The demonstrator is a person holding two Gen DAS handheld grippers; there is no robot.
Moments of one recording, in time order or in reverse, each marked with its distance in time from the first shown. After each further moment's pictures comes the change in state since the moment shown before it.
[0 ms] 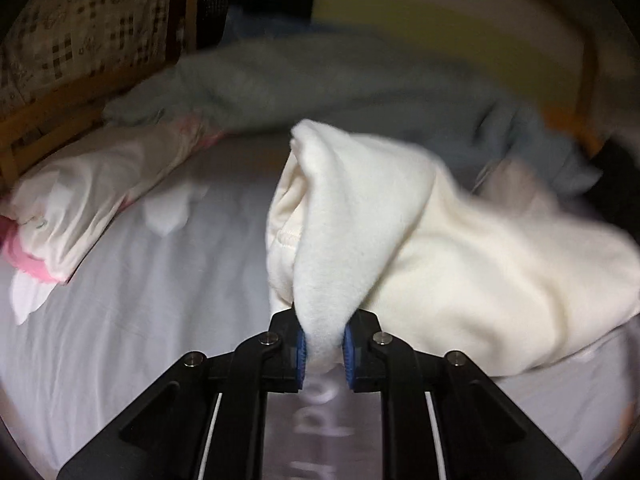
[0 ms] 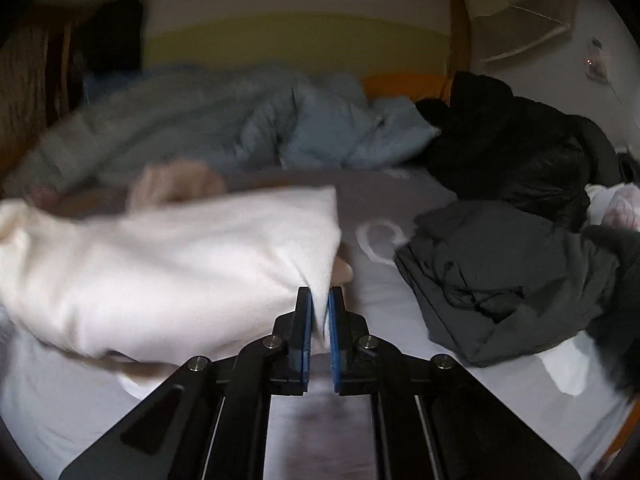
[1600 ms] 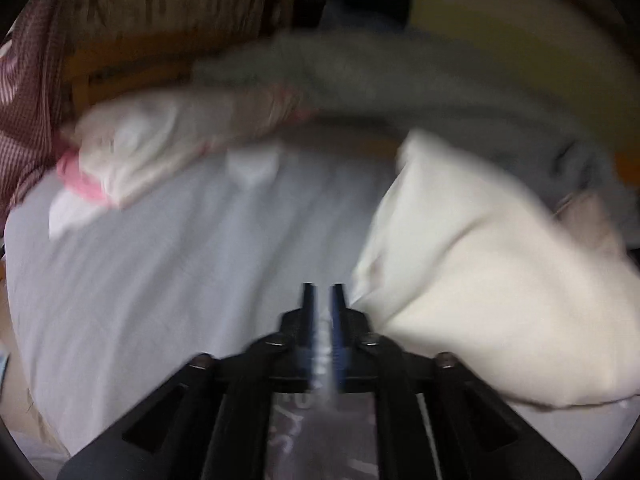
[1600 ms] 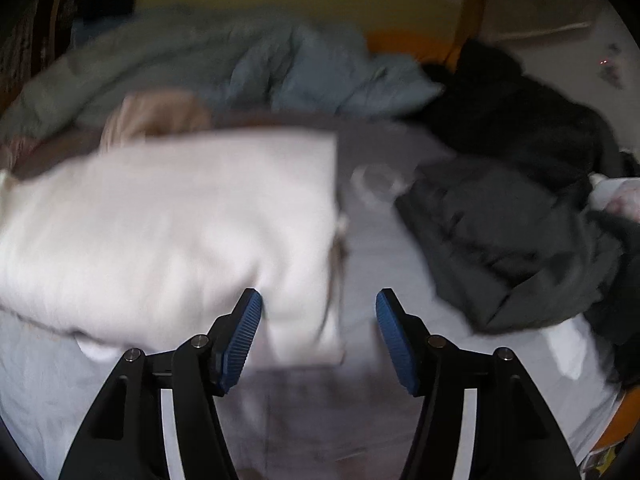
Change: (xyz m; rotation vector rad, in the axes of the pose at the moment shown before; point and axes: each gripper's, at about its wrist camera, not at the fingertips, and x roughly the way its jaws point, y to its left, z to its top) left arm -0.015 0.039 -0.027 -0.230 -0.153 0.132; right arm 0.011 0.009 -0.012 -0.034 0.084 -0.052
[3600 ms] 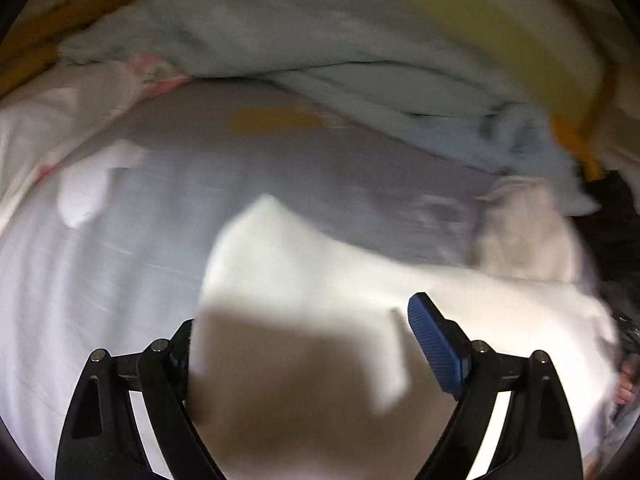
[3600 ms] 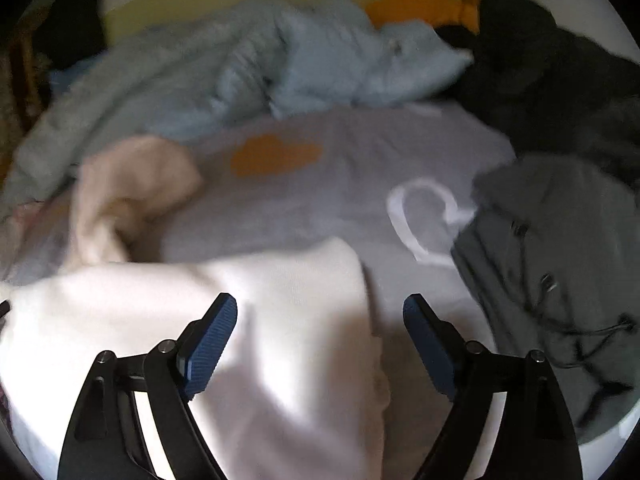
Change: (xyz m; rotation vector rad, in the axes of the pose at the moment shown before) left arm 0.104 -0.067 0.054 0.093 0.283 -0.340; right arm 0.092 -0.011 0.073 0.140 0.076 0.200
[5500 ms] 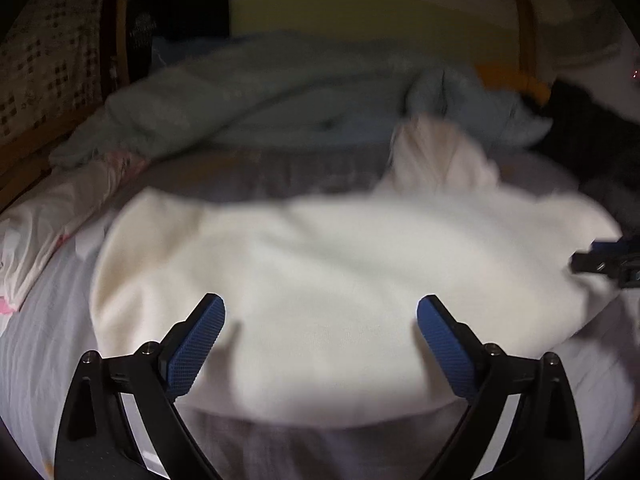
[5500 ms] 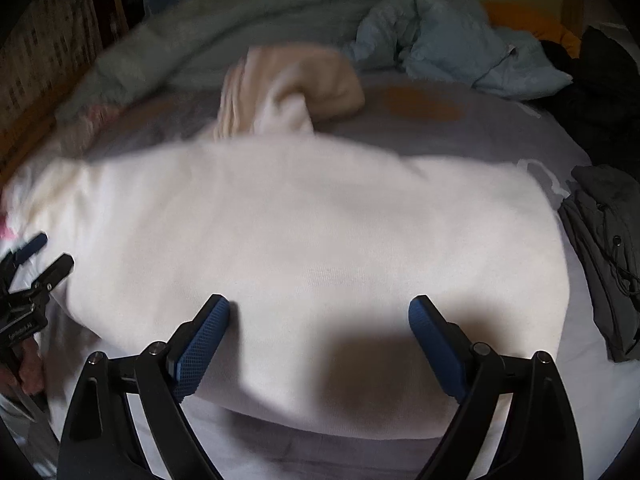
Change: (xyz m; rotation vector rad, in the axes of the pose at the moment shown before) left arm -0.064 -0.122 -0.095 0.307 -0.219 0.075; right arm -0.029 0.102 -0.060 -0.208 0.124 0.165
